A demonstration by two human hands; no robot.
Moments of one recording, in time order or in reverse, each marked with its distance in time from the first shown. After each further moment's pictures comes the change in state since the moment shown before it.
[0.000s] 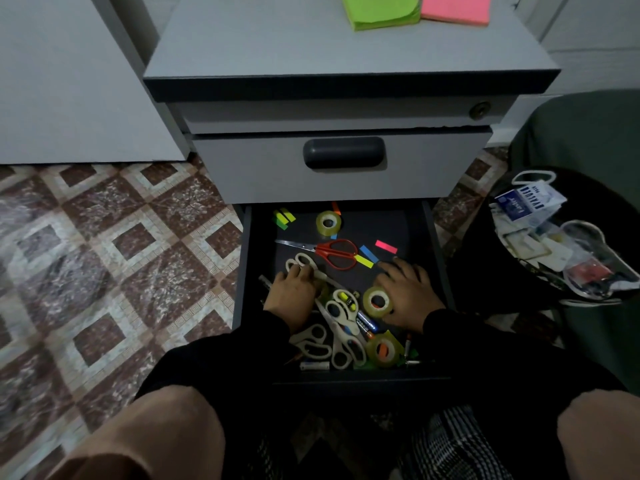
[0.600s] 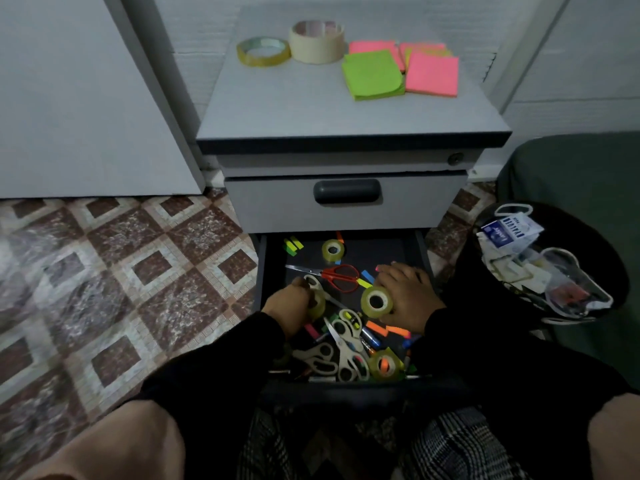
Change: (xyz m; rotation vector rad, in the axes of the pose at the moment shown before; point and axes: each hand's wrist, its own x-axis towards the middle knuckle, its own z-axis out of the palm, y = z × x) left_hand -0.025 -0.022 -0.045 -0.298 -0.080 -0.078; right_hand -0.022 -0.013 -0.056 0.082 0.110 -0.027
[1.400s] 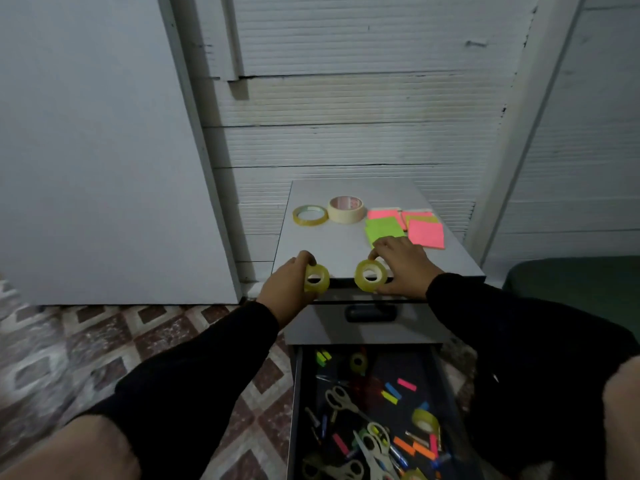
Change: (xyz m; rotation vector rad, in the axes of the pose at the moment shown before) left_hand -0.089 -0.016 -0.232 -0.208 0.675 0.101; right_hand 0.013 -0.078 -0.254 -0.086 0.409 -0.106
